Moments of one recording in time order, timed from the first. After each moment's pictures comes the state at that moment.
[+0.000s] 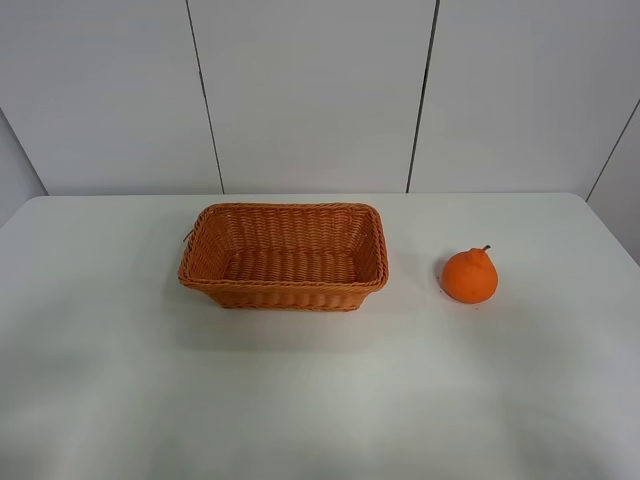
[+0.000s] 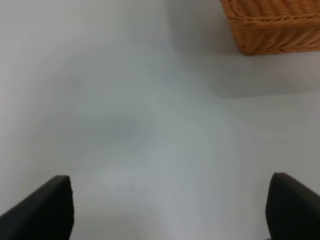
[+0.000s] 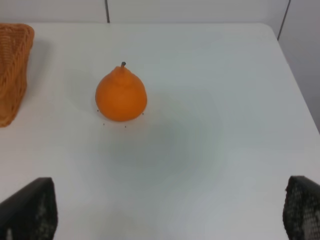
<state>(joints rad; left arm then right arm) -0.03 -0.01 -0.49 -0.02 1.06 0.10 -0.01 0.03 -0.50 -0.01 1.02 0.03</state>
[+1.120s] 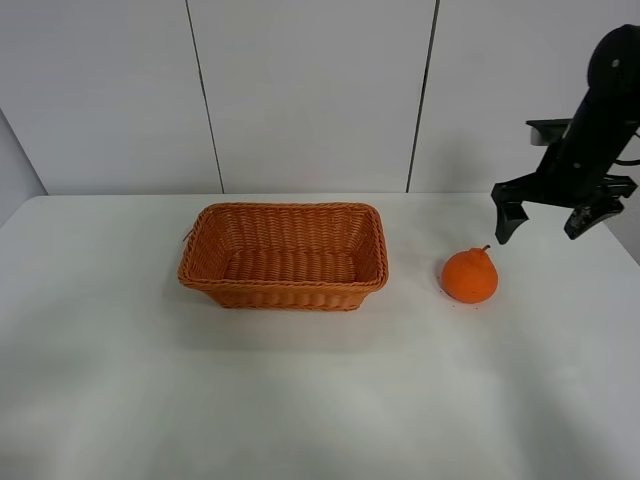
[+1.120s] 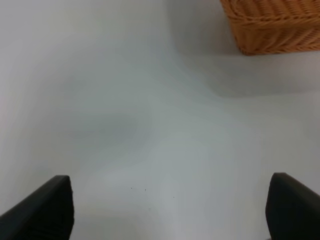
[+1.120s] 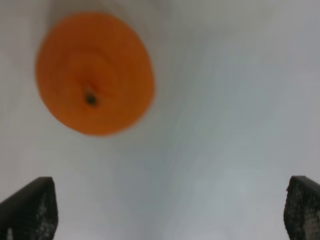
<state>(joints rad) -0.03 -0.01 -0.49 -0.02 1.06 0.10 0.04 1.91 -1.54 0.00 1.13 -0.01</state>
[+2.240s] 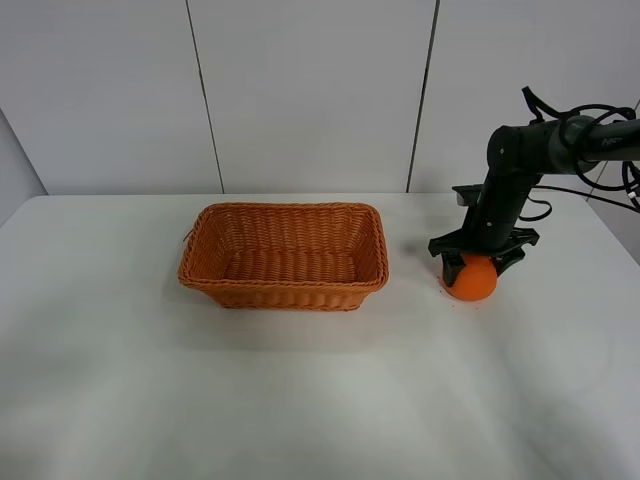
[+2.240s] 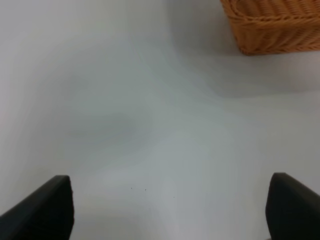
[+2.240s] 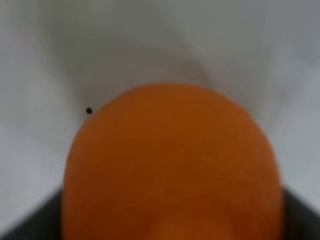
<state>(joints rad) -0.03 -0.01 -0.49 -0.02 1.06 0.10 0.11 2.24 -1.60 0.03 0.98 -0.01</state>
